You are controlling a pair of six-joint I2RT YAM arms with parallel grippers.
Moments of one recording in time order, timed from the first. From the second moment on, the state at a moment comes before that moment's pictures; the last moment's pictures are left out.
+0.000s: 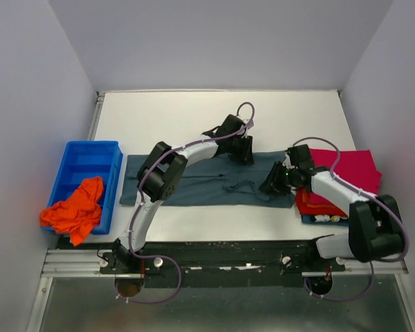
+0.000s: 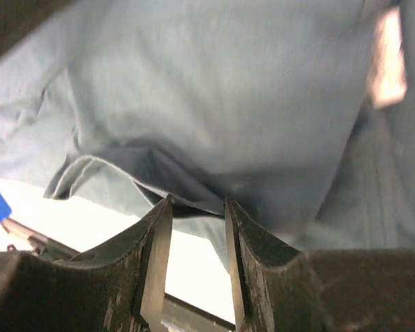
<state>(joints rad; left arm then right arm) -0.69 2.27 1.70 -0.22 0.37 -0.45 0.23 1.44 0.71 -0.32 -0.34 0.64</state>
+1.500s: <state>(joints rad) -0.69 2.29 1.75 -0.23 0.42 -0.46 0.42 1.17 0.71 -0.63 -0.07 0.75</state>
